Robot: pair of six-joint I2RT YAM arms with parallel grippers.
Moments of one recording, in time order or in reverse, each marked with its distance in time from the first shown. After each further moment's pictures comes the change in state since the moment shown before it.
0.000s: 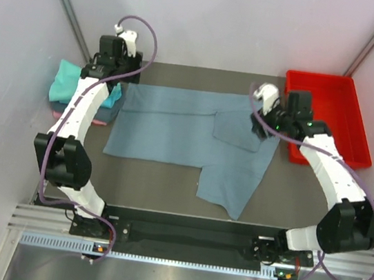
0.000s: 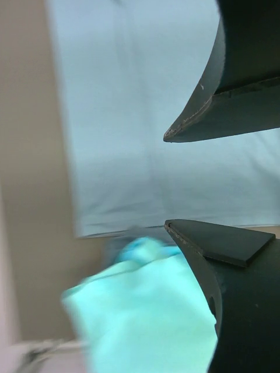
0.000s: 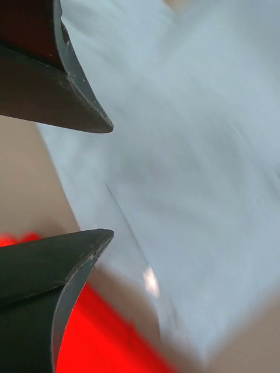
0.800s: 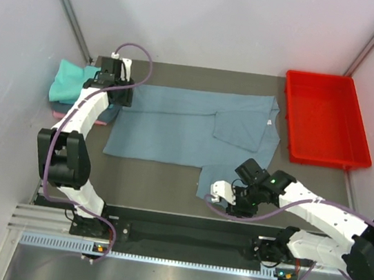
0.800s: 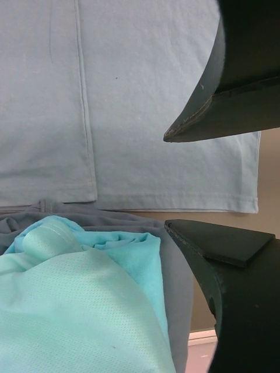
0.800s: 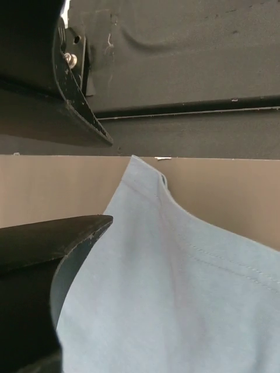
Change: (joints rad) left arm 0.048 -0.013 -0.275 -0.021 -0.109 0.011; right arm 0.612 -0.313 -0.575 -0.340 -0.009 -0.277
